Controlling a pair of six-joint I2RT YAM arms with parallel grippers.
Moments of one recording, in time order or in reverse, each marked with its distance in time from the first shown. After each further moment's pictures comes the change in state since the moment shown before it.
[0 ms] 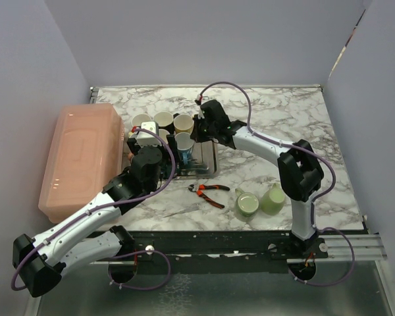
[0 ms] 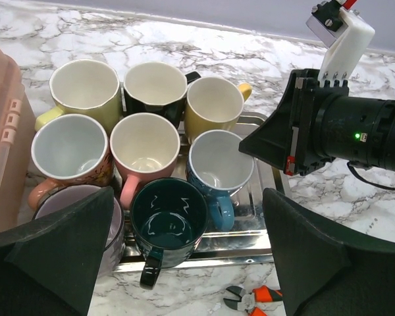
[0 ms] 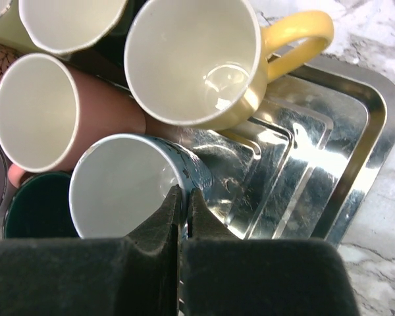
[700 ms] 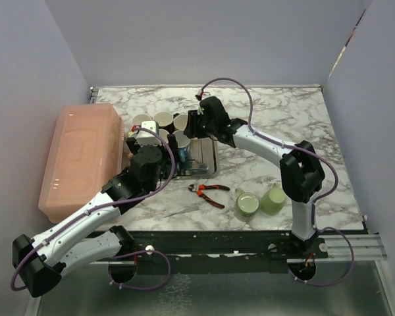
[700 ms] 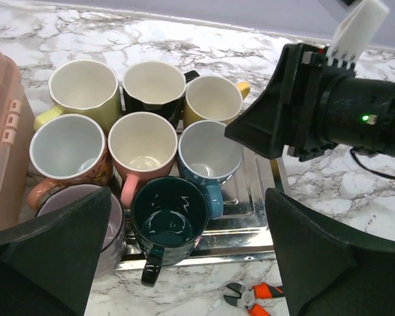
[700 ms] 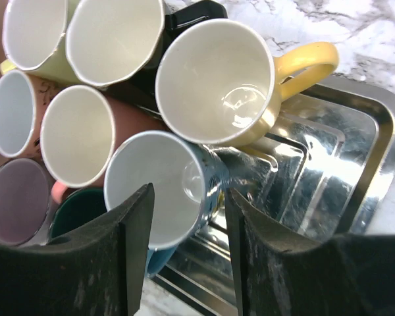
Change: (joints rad) left arm 0.000 -0.002 0.017 -0.029 0.003 0.008; right arm 0.011 0.021 0.063 0.004 0.027 0.060
